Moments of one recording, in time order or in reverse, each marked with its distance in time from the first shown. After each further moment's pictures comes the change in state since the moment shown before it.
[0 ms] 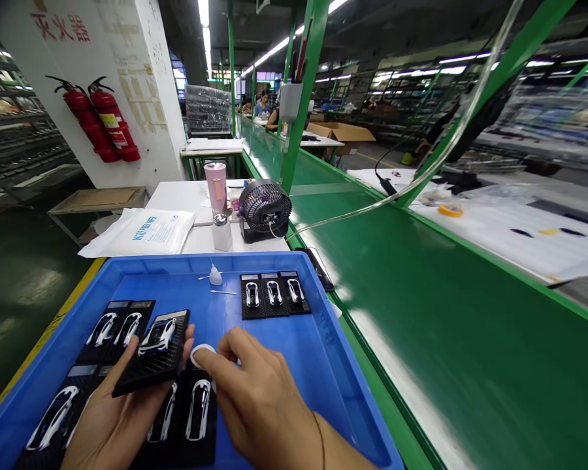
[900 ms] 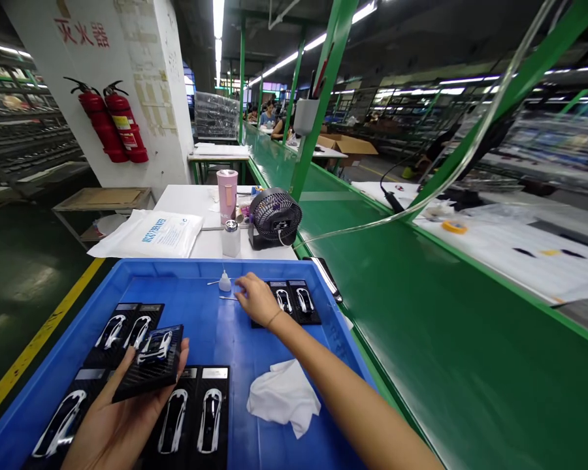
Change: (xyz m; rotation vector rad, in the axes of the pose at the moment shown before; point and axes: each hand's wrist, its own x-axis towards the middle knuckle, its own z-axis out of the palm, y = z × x) left_hand 0.018 0.024 -0.030 -0.149 -0.028 0.001; right_hand 0.090 0.130 0.073 -0.096 -0.173 0.325
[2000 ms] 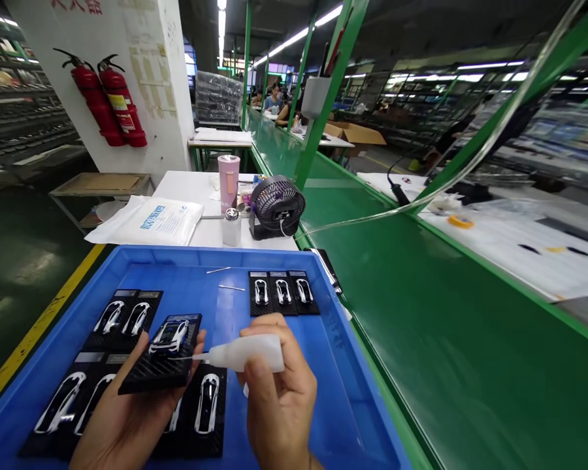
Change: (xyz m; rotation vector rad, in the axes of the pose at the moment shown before) left_hand -0.014 -0.018 0.015 0.036 0.055 -0.090; right_hand -0.124 -0.117 -0.029 1.176 0.630 0.014
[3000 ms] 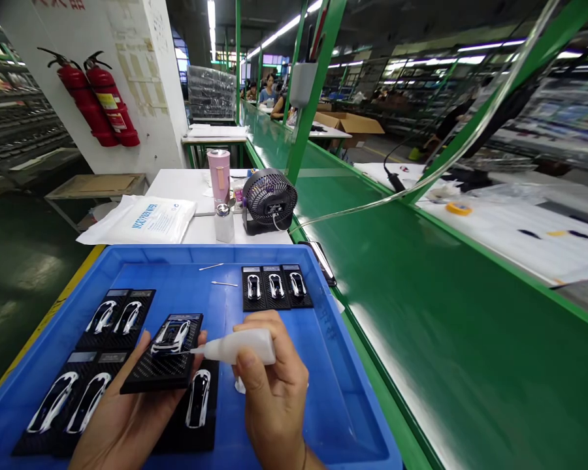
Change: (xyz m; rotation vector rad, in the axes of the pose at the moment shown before) left_hand 0.001 -0.020 0.005 0.162 0.041 0.007; right_hand -0.003 0.004 -0.024 -0.026 -0.008 0.039
